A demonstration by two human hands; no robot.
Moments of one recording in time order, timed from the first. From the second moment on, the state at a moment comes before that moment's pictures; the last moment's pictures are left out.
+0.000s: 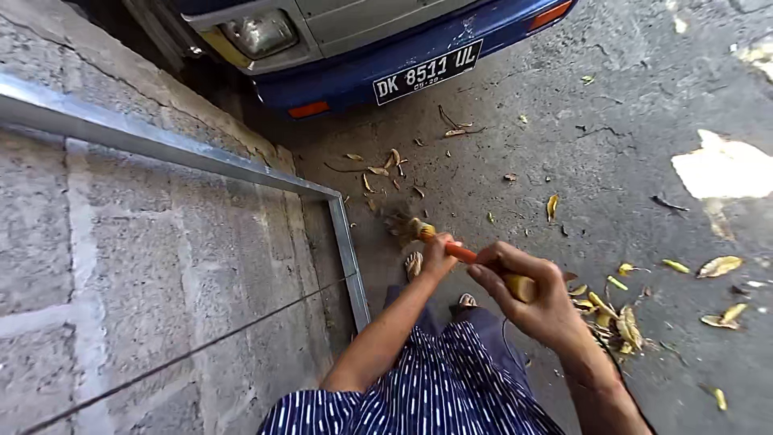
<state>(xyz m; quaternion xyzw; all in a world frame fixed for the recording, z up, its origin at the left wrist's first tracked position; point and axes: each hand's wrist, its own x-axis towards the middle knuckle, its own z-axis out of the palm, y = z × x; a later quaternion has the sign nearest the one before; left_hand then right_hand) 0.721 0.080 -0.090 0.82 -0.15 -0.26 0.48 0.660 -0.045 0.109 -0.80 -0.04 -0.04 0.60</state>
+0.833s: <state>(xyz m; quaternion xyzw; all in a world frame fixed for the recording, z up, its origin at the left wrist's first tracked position) 0.932 0.145 -0.150 0.88 -0.20 -0.28 0.33 0.794 -0.010 0.008 -0.76 0.00 -0.03 0.65</state>
